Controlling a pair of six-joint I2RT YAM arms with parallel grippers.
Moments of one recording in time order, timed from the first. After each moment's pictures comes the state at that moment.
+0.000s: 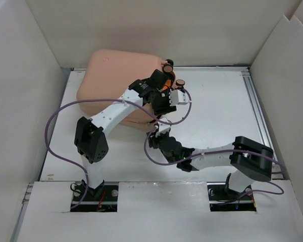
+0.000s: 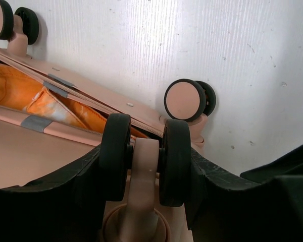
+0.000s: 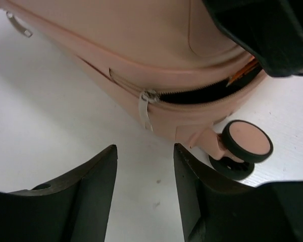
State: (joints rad) left arm -0.71 1.85 1.77 -0.87 0.28 0.79; right arm 1.18 1.55 0.64 0.72 0.65 0.19
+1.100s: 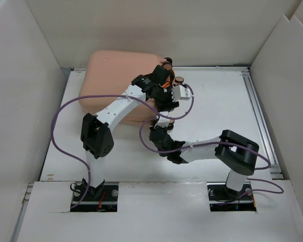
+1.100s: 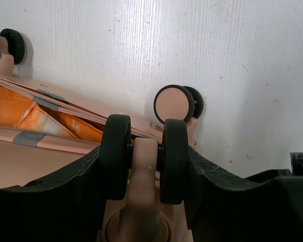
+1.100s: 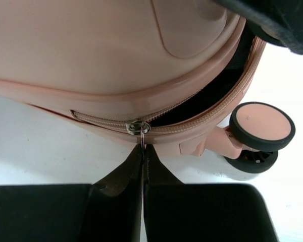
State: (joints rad) left arm -0.70 1.96 1.93 -0.93 0.37 0.76; right arm 1.12 1.77 0.86 0.57 0.85 0.45
